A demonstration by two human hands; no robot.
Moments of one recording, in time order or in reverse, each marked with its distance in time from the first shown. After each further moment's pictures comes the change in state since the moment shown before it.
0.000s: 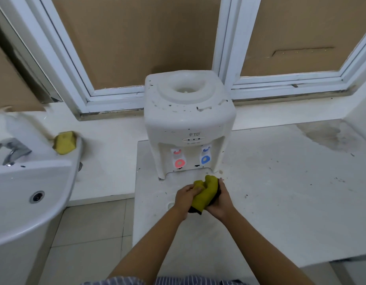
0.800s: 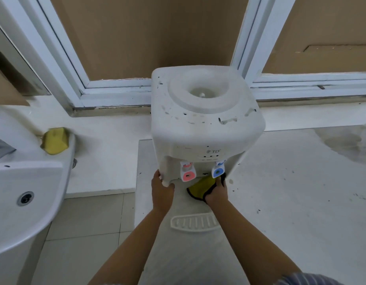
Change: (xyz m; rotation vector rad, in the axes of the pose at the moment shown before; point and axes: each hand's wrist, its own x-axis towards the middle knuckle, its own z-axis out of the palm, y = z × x) left_hand 0.092 0.007 -0.086 0.168 0.377 0.235; right_hand 0.113 -0.004 0.050 -0.066 0.469 -0.223
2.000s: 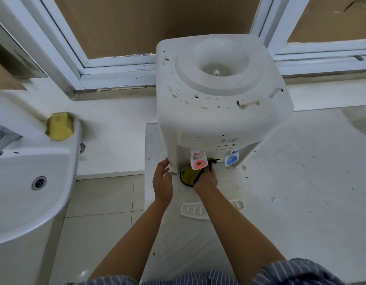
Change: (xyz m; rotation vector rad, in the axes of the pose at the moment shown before) left_hand -0.002 -0.002 -0.017 -0.116 0.053 0.005; right_hand -0.027 0.044 0.053 0.079 0.027 0.122
